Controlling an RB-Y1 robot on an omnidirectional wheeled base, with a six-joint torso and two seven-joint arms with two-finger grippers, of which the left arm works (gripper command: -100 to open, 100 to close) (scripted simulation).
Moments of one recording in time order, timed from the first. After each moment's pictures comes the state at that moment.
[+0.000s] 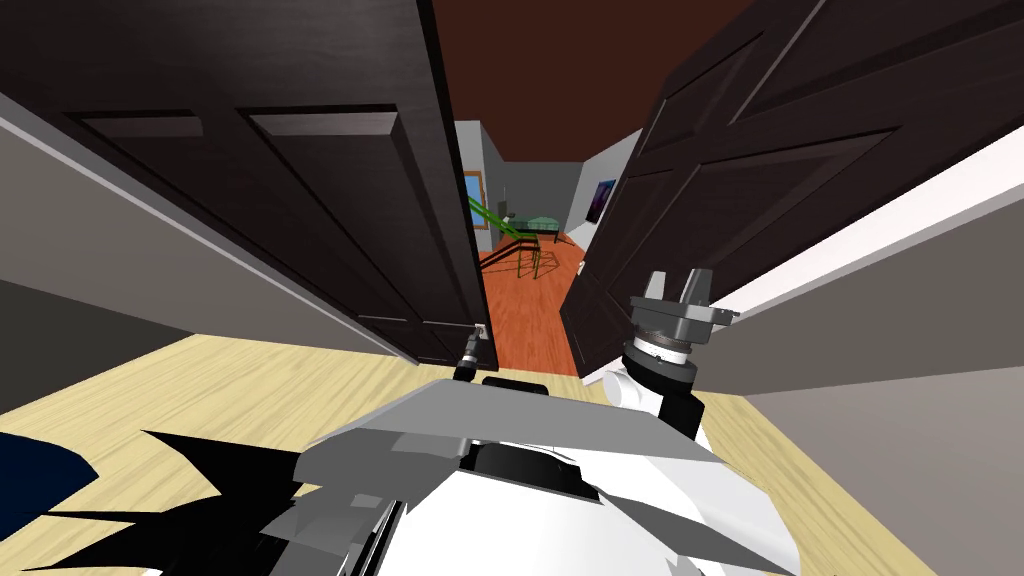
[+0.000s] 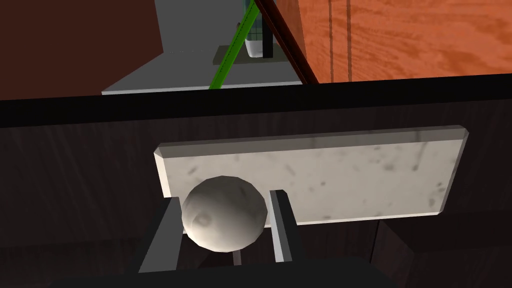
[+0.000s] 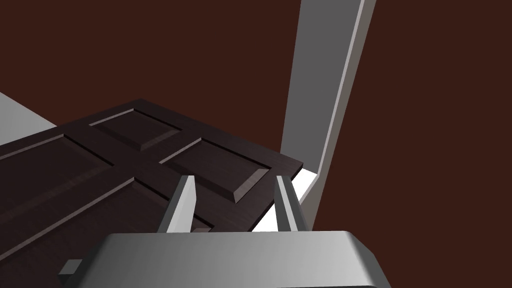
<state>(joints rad) 0.22 0.07 -0.15 -1.03 0.17 -0.76 -0.08</state>
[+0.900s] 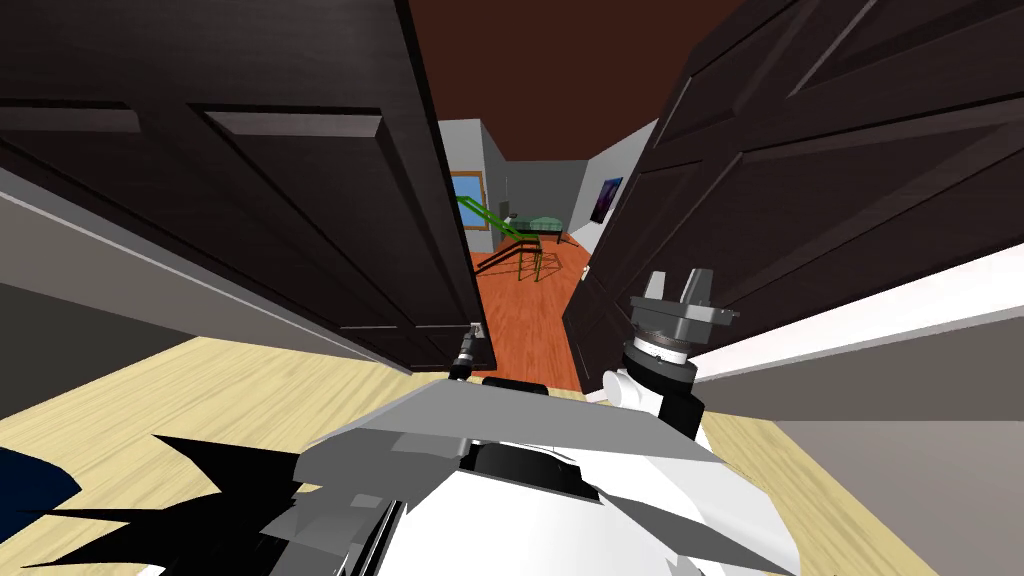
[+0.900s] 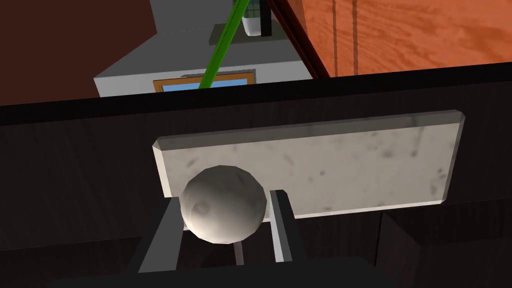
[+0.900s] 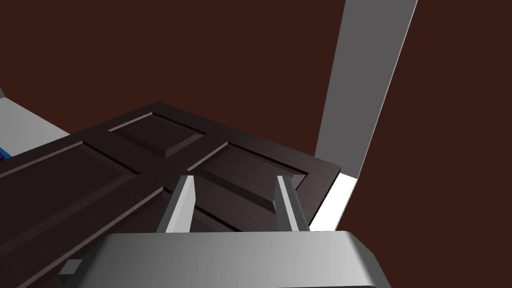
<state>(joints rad) 0.20 0.08 -0.10 -1.01 0.18 -0.75 -0.09</state>
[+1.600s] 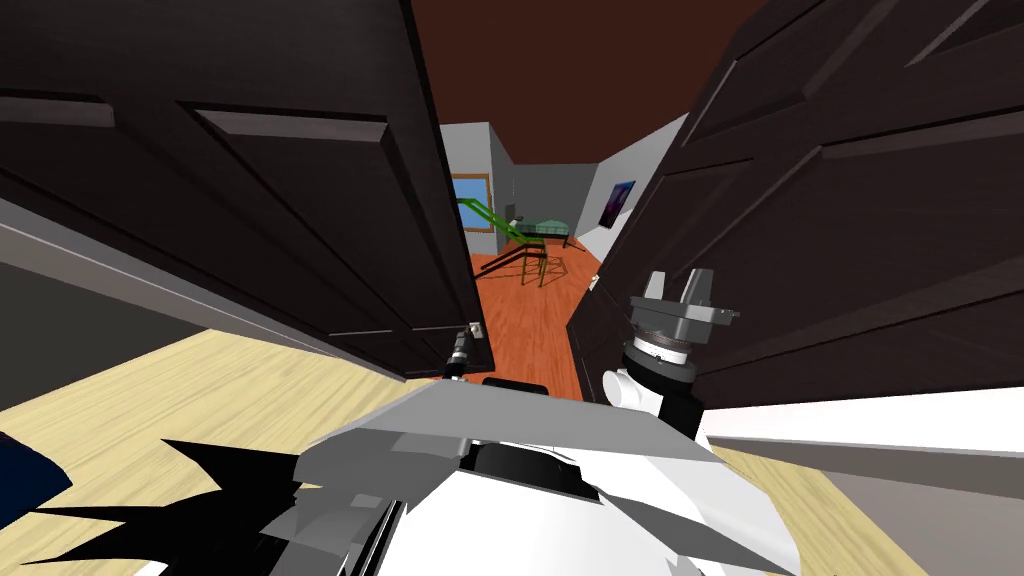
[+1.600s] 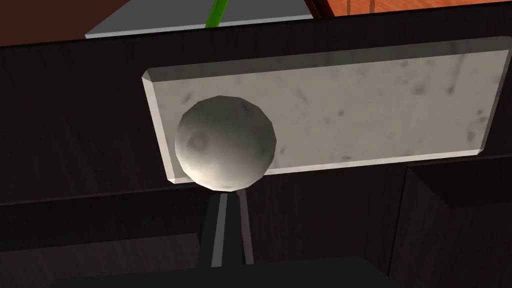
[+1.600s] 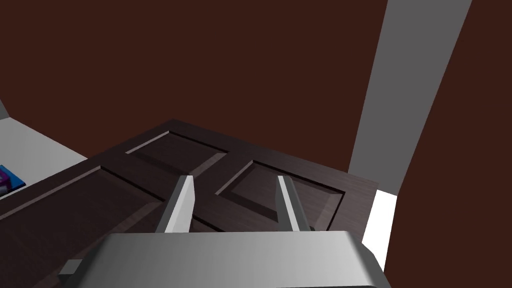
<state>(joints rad) 0.18 0.09 -0.02 -0.99 0.21 -0.75 -0.11</state>
